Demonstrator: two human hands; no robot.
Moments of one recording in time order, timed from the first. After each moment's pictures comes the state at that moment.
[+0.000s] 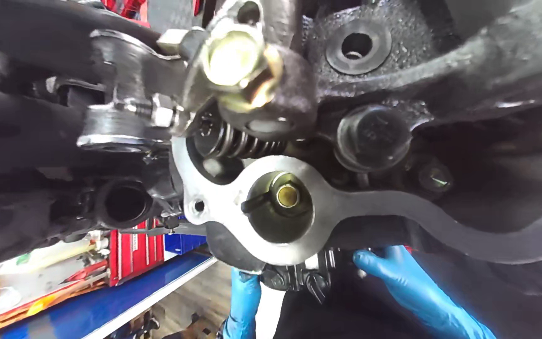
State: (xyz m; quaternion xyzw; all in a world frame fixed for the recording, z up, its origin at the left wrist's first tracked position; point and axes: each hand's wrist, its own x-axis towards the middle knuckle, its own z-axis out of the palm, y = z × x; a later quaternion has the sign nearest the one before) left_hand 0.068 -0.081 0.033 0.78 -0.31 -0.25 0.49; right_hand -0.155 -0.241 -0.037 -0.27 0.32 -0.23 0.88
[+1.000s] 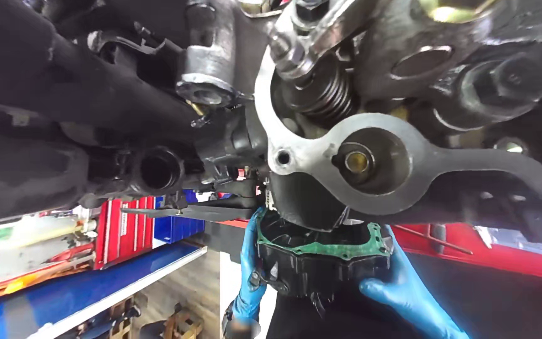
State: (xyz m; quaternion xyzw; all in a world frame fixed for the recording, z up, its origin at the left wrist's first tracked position) left_hand 0.072 -0.058 0.010 0.74 -0.37 -0.25 0.50; right_hand -0.166 -0.211 -0.050 -0.40 0.29 -0.28 0.83
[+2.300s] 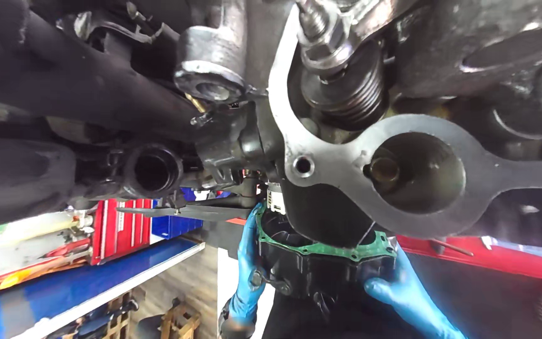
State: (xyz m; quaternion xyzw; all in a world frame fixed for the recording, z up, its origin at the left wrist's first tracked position) left_hand 0.075 -0.068 0.021 0.75 -0.40 -0.24 0.47; right_hand -0.164 -0.207 -0.051 -0.39 0.29 -0.29 0.82
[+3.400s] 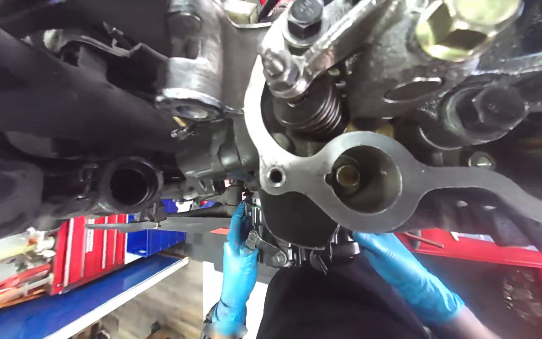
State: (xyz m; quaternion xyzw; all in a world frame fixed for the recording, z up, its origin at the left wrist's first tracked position) left_hand 0.064 -0.123 0.044 0.79 -0.26 -0.24 0.49; right_hand -0.148 -0.255 -0.040 -0.25 0.32 -0.24 0.88
